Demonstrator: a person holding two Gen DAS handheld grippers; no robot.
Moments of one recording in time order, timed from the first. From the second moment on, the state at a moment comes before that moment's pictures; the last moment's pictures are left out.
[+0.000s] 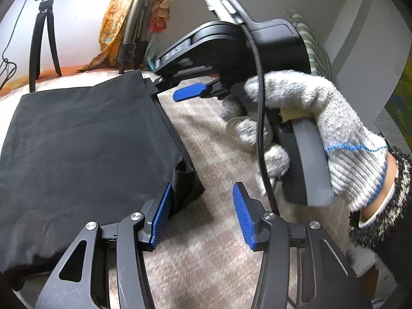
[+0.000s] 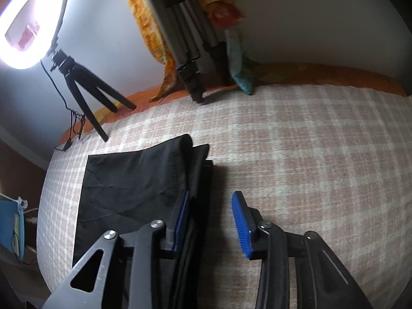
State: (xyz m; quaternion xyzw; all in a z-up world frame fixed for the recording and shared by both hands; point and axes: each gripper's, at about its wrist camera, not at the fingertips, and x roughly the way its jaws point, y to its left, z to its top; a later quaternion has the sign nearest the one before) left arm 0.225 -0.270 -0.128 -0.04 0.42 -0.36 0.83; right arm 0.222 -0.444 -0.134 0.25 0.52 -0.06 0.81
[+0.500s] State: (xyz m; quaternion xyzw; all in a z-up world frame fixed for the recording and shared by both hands) left arm 0.207 -0.191 -0.108 -0.01 0.41 -0.36 0.84; right arm 0.181 -0.425 -0.114 0.27 0.49 -0.02 0.83
